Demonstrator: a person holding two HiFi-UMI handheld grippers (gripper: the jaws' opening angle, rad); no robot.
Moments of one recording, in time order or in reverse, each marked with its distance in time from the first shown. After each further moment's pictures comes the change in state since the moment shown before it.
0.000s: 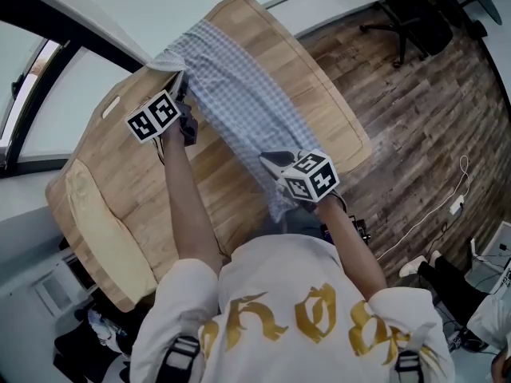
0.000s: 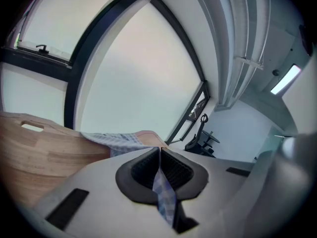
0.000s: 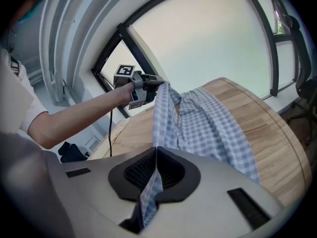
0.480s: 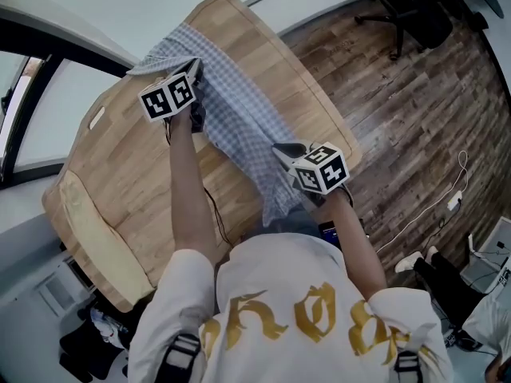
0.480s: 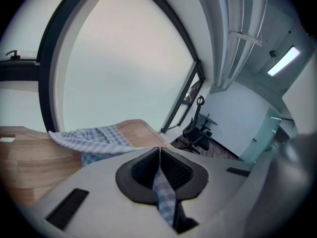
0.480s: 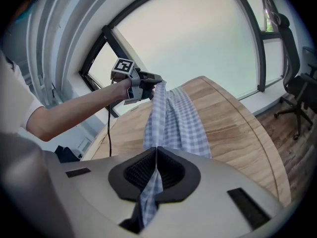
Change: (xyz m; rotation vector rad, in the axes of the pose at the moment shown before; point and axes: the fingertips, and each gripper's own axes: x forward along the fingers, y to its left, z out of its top) left arm 0.108 -0.057 -0.026 0.135 0.160 -0.019; right arm -0.041 -0.097 0.001 0.070 0.033 -0.081
